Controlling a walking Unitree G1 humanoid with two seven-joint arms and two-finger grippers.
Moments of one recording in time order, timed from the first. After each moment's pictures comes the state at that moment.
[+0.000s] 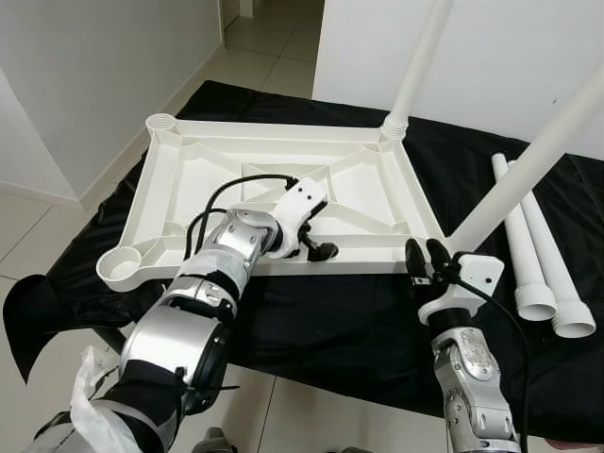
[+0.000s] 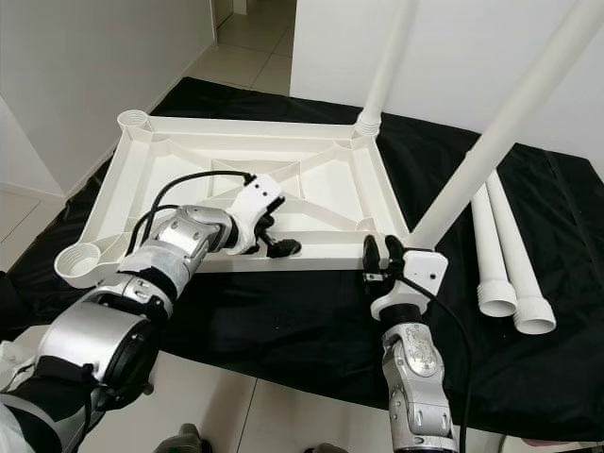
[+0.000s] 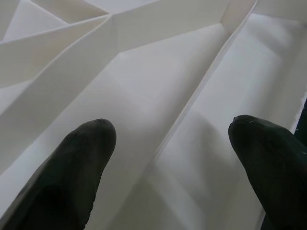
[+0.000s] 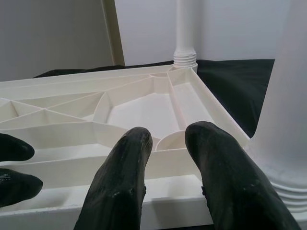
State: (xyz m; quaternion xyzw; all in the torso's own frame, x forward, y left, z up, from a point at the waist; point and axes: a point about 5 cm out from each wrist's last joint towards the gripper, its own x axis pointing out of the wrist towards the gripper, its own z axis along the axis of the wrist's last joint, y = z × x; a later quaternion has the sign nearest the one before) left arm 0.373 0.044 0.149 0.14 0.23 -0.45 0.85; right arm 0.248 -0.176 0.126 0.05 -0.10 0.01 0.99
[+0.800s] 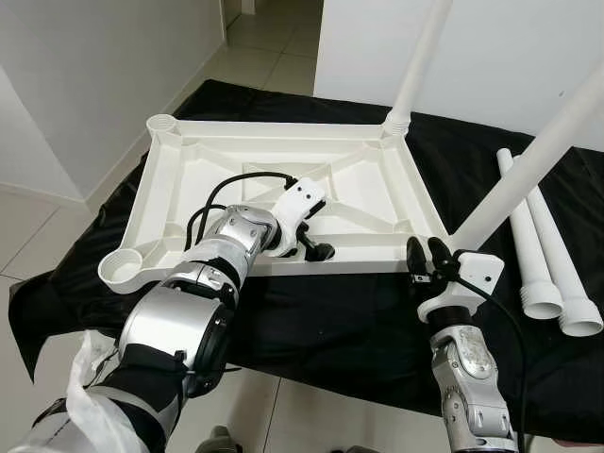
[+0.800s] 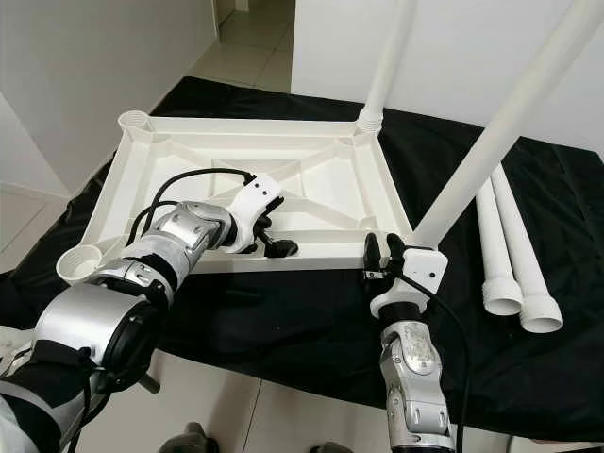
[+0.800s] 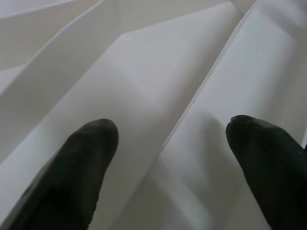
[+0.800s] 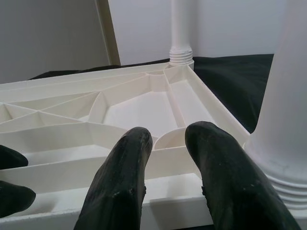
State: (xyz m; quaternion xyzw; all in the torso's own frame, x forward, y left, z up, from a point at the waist) left arm 0.376 0.044 0.146 0.15 0.24 -0.45 0.85; right arm 0.250 -0.175 0.128 0.06 -0.10 -0.01 0.99
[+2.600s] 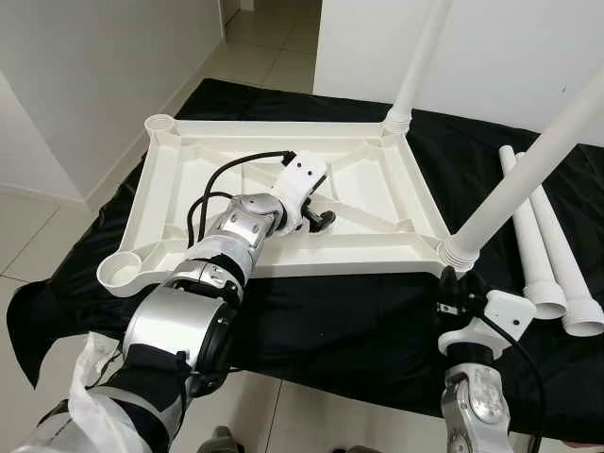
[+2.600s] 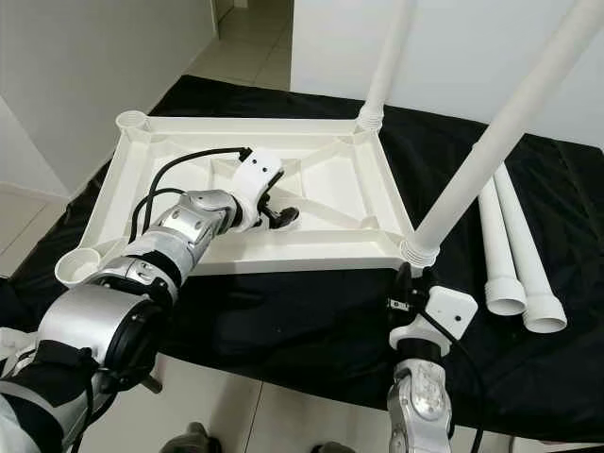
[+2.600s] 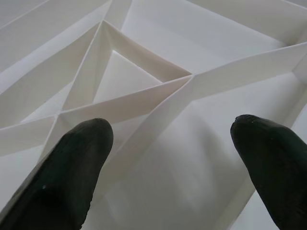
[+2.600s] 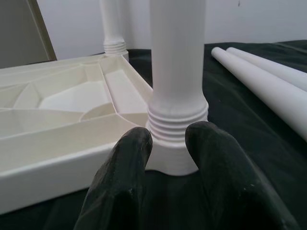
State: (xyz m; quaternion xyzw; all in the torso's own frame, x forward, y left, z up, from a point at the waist) left arm 0.392 0.046 0.171 0.16 0.14 -0.34 0.92; right arm 0.206 -0.194 0.109 0.04 -0.10 -0.14 0.98
